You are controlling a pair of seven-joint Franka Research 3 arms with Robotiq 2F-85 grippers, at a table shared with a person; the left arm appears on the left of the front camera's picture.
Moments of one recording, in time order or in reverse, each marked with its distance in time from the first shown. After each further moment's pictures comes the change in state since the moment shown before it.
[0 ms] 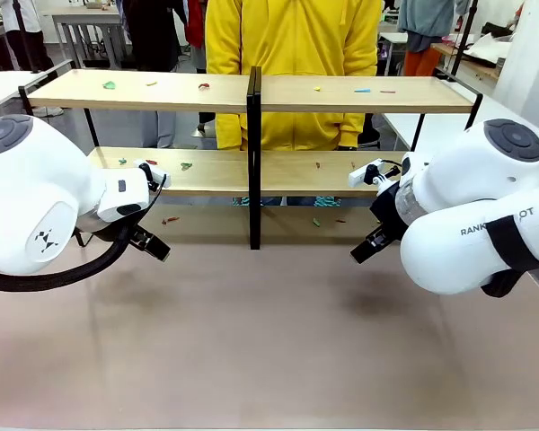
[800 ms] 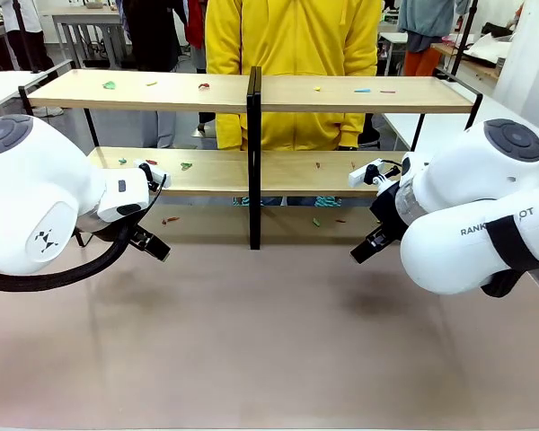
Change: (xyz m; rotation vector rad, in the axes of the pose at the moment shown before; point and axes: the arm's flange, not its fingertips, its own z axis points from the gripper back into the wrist) left arm 0.000 0.000 0.000 0.000 0.000 0.000; right arm 0.000 0.000 0.000 0.000 0.000 0.000
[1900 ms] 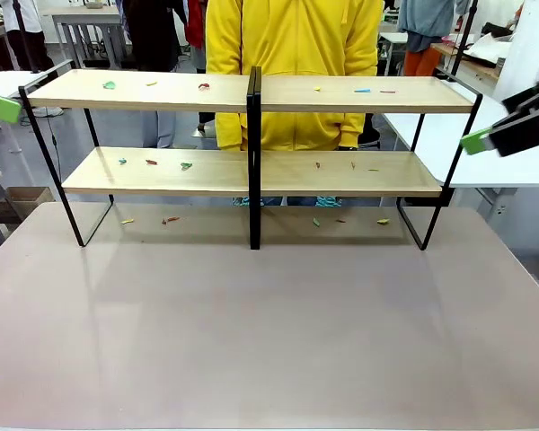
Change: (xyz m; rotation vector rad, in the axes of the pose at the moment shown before) left arm -0.044 0.059 0.330 -0.136 -0.504 -0.109; right arm -0.027 -0.005 0.325 -0.024 -0.363 0.089
